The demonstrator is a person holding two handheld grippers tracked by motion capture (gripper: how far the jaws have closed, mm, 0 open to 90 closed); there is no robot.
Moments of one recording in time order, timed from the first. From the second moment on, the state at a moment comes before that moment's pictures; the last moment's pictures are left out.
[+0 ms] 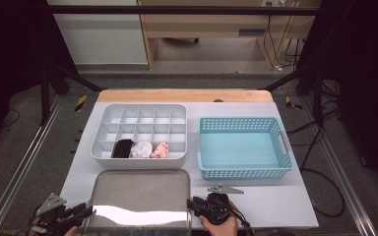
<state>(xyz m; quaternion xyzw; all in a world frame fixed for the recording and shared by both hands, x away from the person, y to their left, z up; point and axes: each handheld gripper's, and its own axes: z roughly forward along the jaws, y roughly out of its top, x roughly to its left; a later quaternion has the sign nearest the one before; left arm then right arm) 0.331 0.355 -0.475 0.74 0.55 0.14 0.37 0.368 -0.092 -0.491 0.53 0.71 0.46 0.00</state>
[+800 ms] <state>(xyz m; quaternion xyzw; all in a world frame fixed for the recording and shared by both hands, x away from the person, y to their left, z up) 0.331 0.356 -0.475 0.74 0.55 0.14 0.37 0.360 -0.097 -0.495 0.56 0.68 0.47 -0.02</state>
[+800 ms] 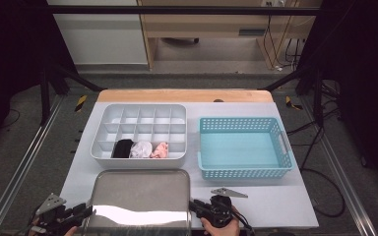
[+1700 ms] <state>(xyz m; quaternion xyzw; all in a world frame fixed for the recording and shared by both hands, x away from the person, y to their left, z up) 0.332 0.360 -0.476 0.73 0.55 0.13 0.38 0.361 -0.096 -0.476 0.55 0.67 0.51 -0.01</state>
